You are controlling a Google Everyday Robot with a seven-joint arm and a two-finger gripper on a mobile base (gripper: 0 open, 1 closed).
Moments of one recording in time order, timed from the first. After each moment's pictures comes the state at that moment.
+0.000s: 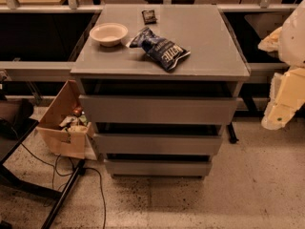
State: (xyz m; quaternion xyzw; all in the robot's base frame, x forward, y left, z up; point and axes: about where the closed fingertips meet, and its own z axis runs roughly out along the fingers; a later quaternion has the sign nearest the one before) arm 0.438 -0.217 0.976 -0.60 0.78 -0.03 0.16
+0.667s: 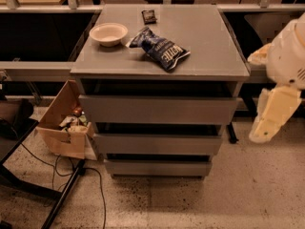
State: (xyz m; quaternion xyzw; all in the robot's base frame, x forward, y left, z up) arm 0.434 -0.205 0.949 -0.61 0.78 -0.02 0.17
